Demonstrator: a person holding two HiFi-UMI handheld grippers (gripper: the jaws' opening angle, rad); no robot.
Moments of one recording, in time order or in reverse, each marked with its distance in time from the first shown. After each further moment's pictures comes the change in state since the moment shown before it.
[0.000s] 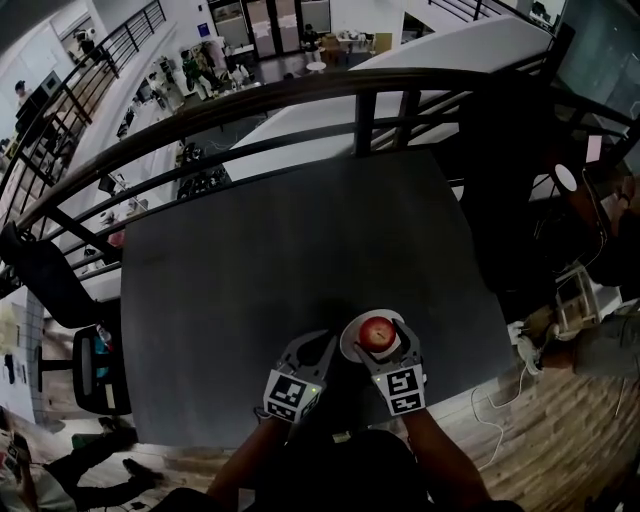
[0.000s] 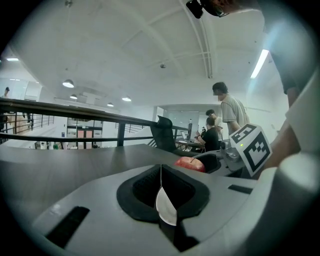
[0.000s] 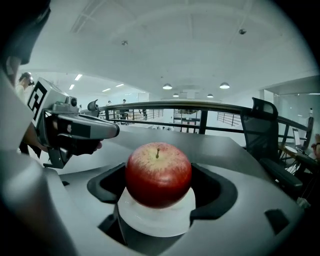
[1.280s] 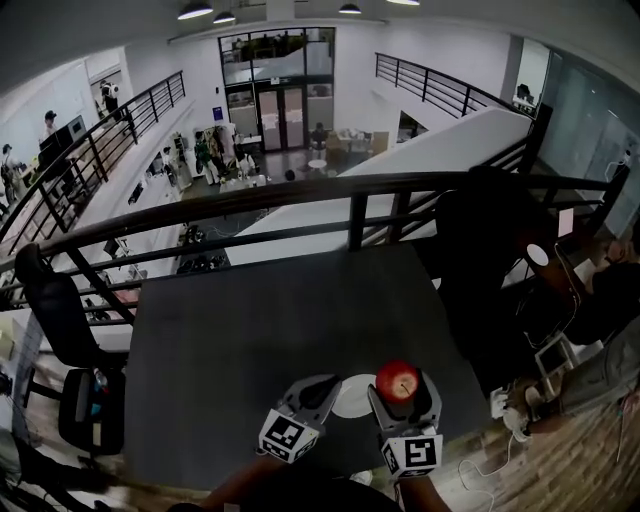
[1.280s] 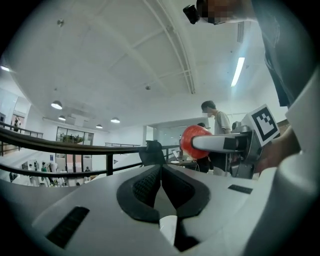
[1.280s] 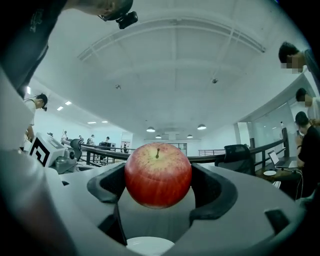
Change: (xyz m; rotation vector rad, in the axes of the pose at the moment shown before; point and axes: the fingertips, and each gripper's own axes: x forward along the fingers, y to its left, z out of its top) left arm -0.036 -0.055 0.120 0.129 -0.226 -0.094; right arm -0.158 -0.019 0.167 0.036 -0.505 -0.243
